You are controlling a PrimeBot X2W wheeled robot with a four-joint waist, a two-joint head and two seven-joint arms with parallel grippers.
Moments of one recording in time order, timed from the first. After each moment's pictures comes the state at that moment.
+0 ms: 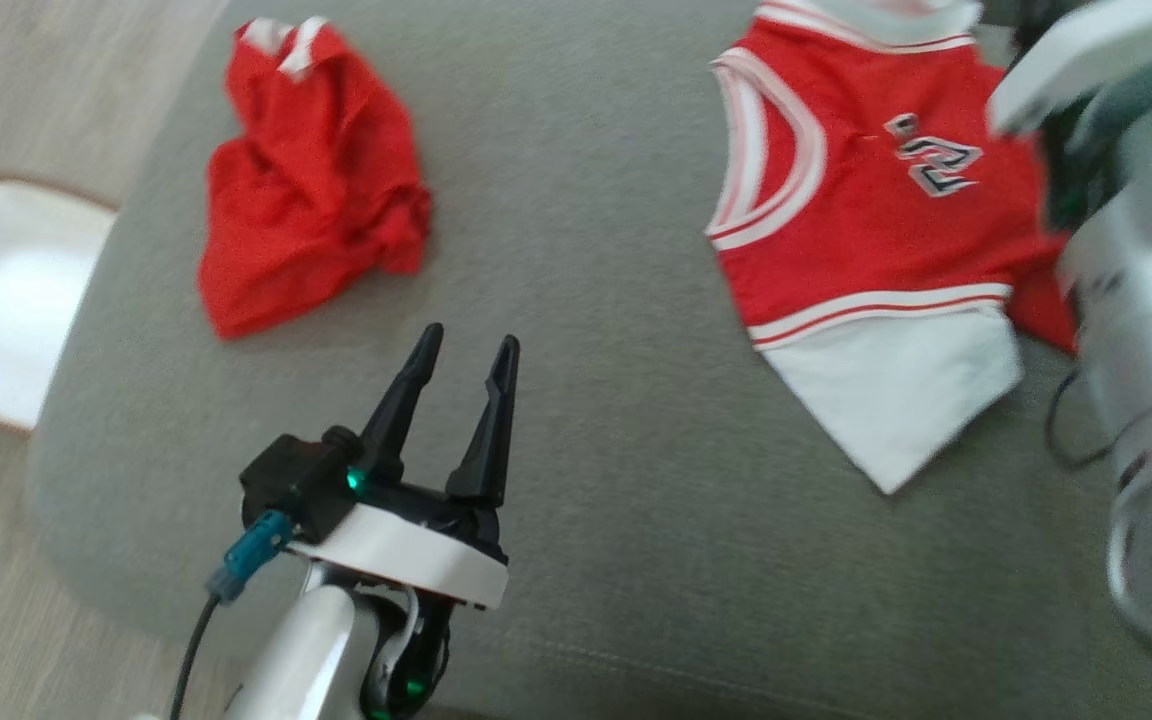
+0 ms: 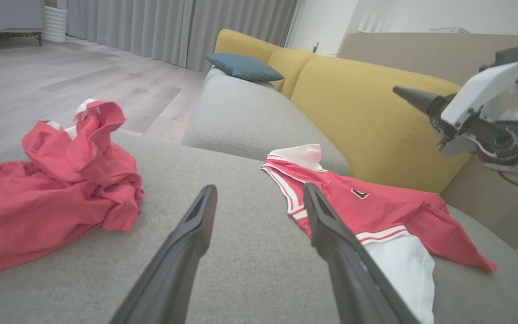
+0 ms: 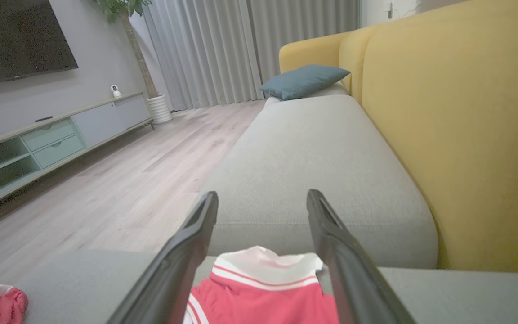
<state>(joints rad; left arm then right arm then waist) -0.15 0.05 -0.42 0.09 -0.38 -0.02 -0.26 -1.18 -0.13 -0.18 1.25 -0.01 0.13 -0.22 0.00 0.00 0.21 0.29</state>
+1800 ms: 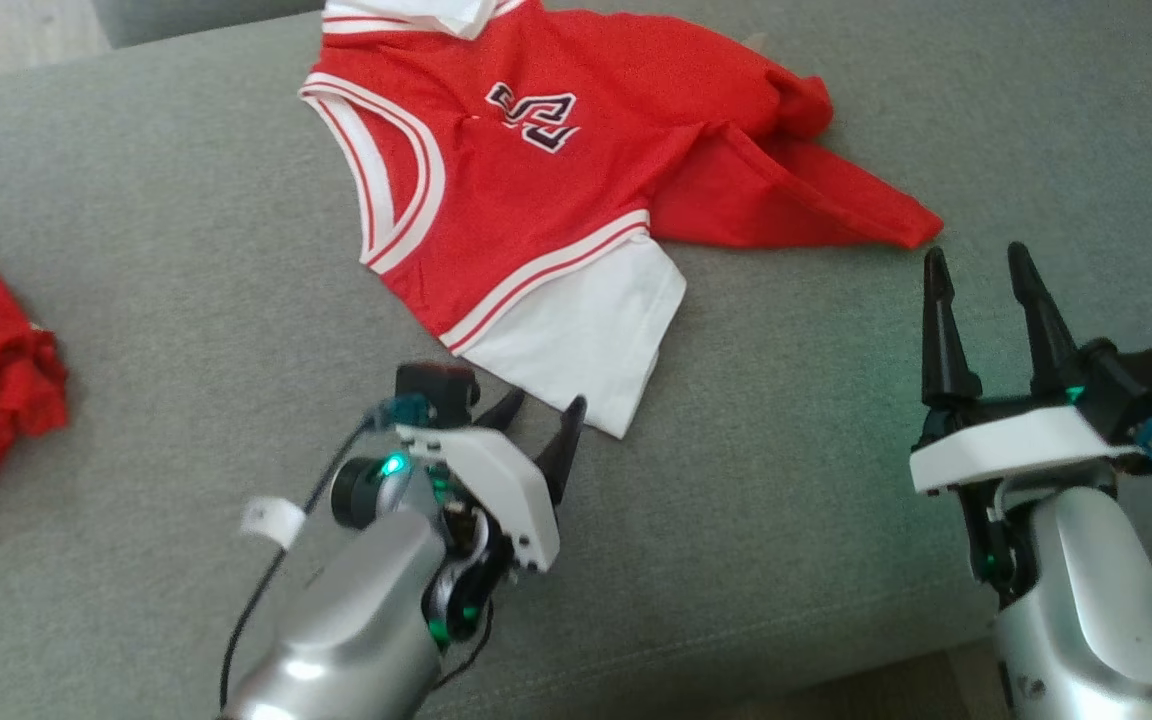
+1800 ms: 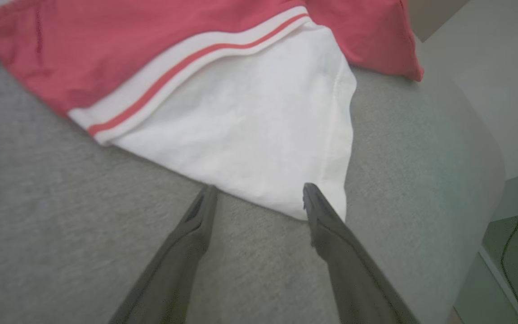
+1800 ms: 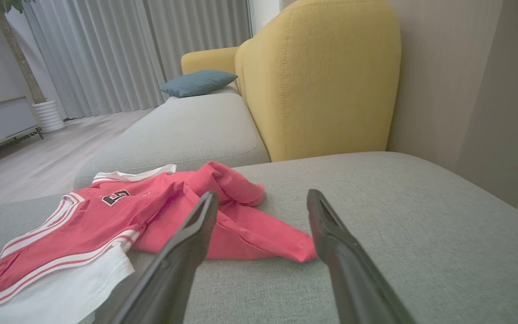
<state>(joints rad) -0.49 0.05 -0.76 0.66 -0.71 0.05 -0.05 -0.28 -0.05 0.00 0.32 0.14 0.13 -0.21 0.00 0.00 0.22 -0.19</state>
